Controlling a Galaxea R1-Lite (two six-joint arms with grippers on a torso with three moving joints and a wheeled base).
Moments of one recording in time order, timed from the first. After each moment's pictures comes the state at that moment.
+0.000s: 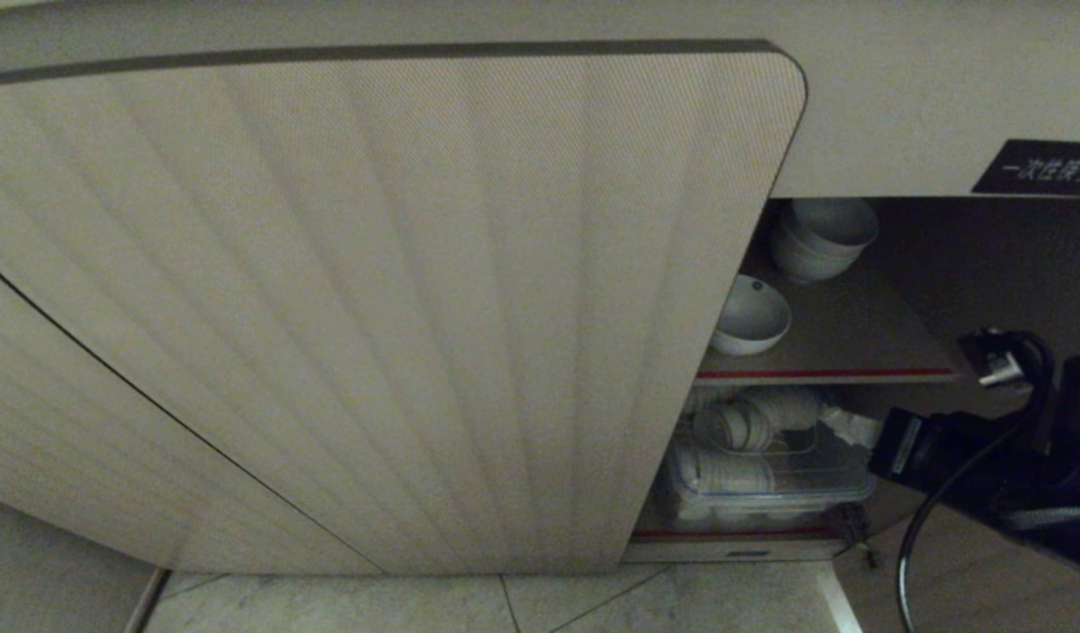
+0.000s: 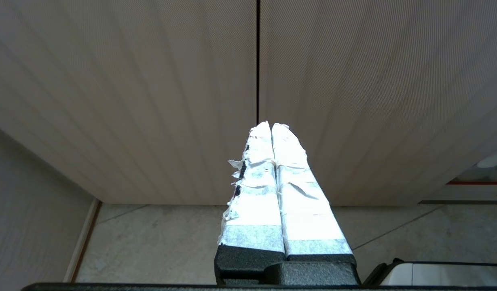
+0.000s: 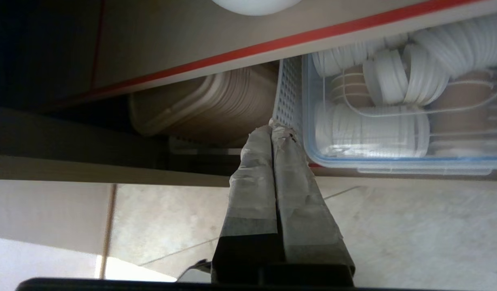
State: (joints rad) left arm 0.00 0.00 0.00 0.00 0.01 -0.01; right arm 0.26 1.47 -0.36 -0.84 0.13 0.48
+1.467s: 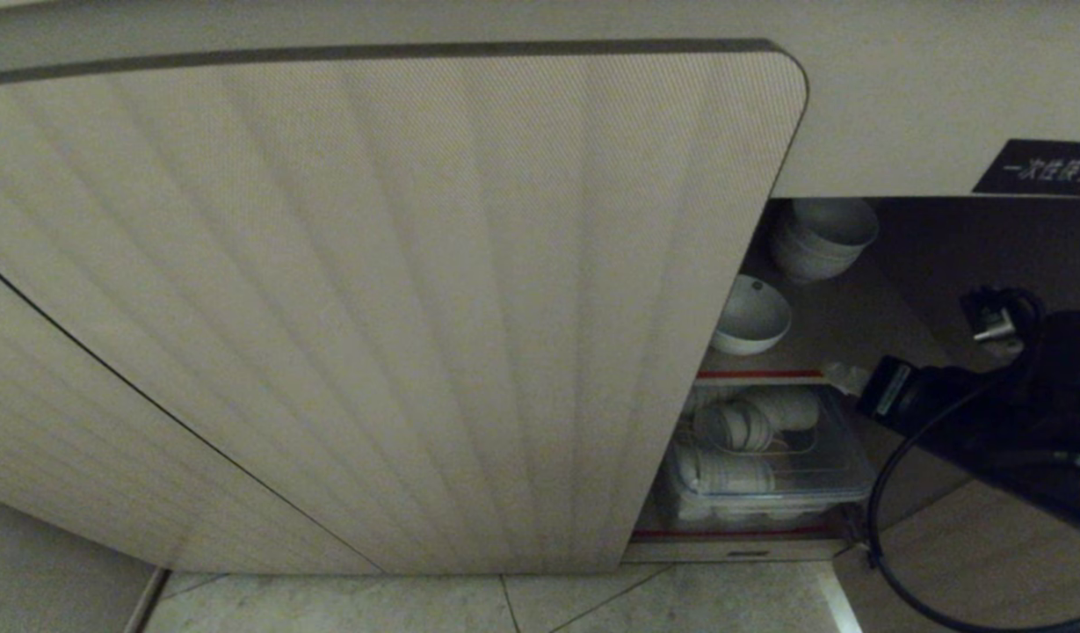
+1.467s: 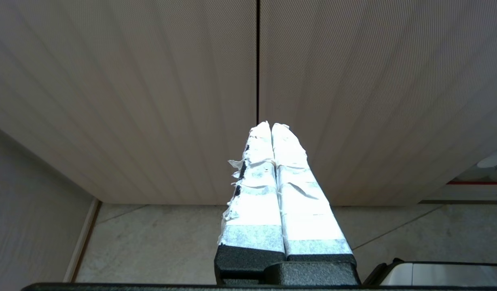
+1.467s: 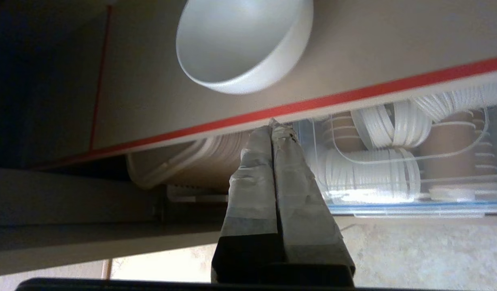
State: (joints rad) left arm 0.00 0.00 0.00 0.00 0.01 -0.01; right arm 0.22 1.54 -0.47 -0.88 0.08 0.52
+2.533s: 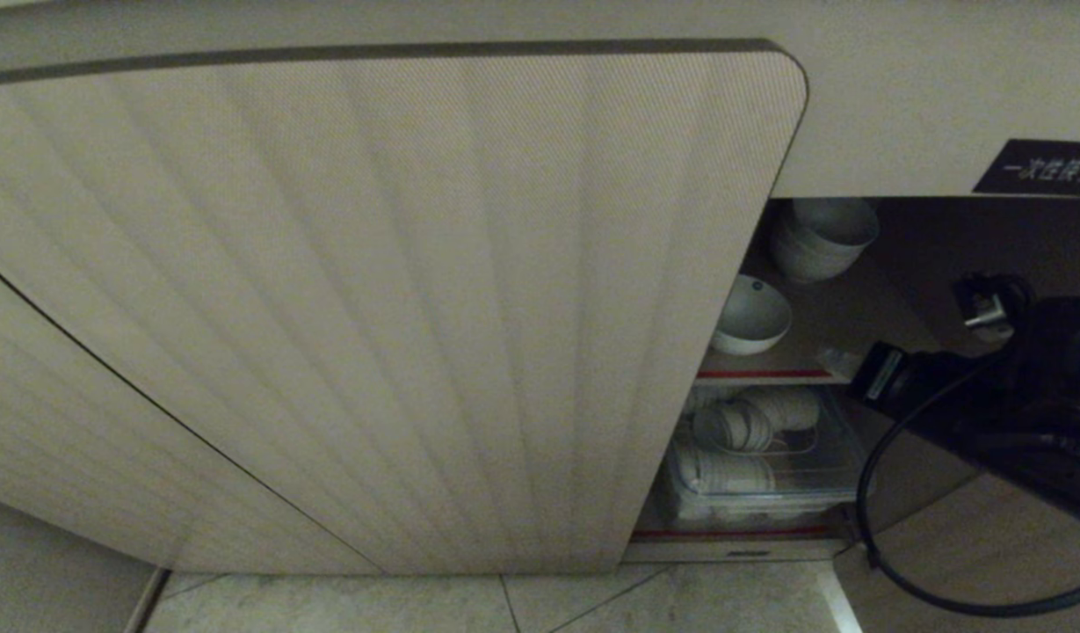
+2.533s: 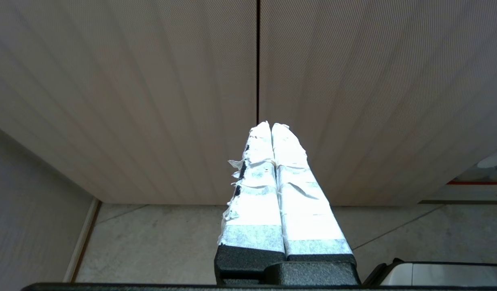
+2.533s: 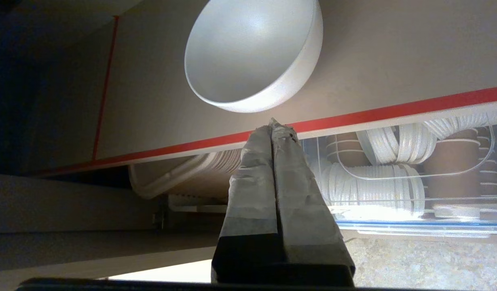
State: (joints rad) left arm 0.00 0.00 0.00 0.00 0.01 -0.01; right arm 0.22 1.57 -0.51 -0.89 0.08 0.50
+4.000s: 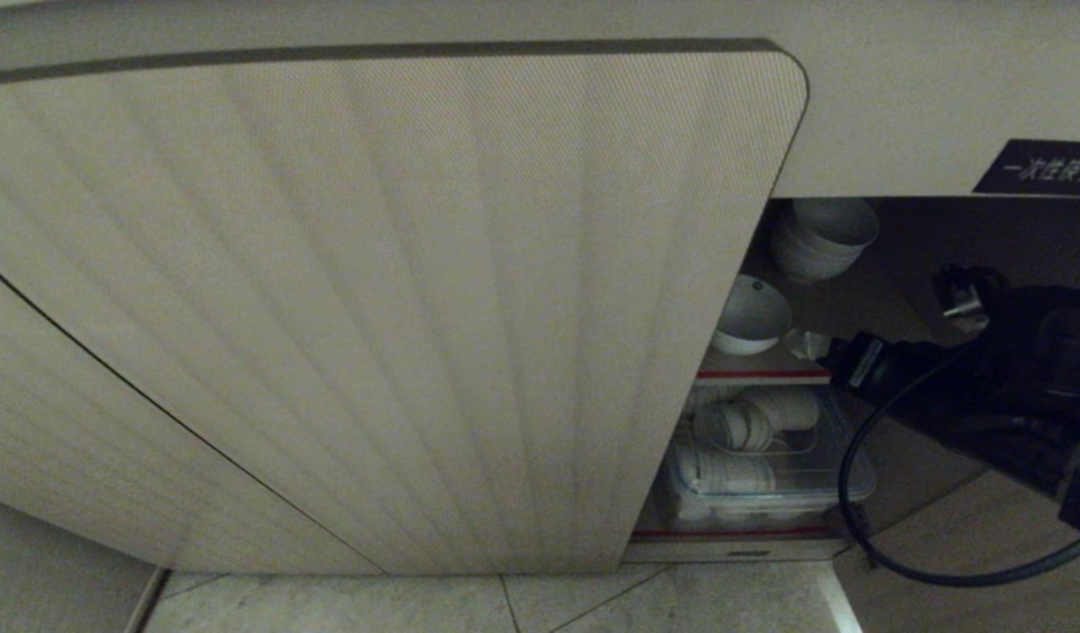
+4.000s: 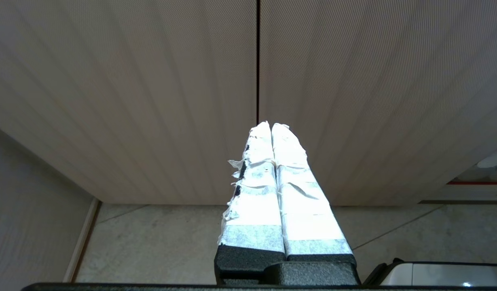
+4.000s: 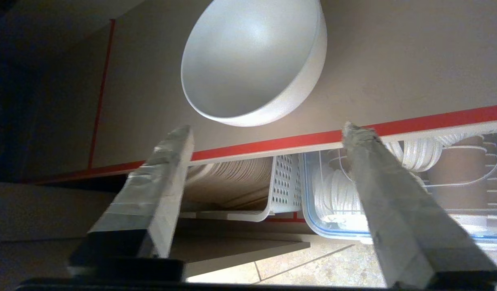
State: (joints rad) left arm 0.00 0.00 0.00 0.00 0.01 -0.01; right arm 0.22 1.62 -0.56 -0.89 0.08 0.51
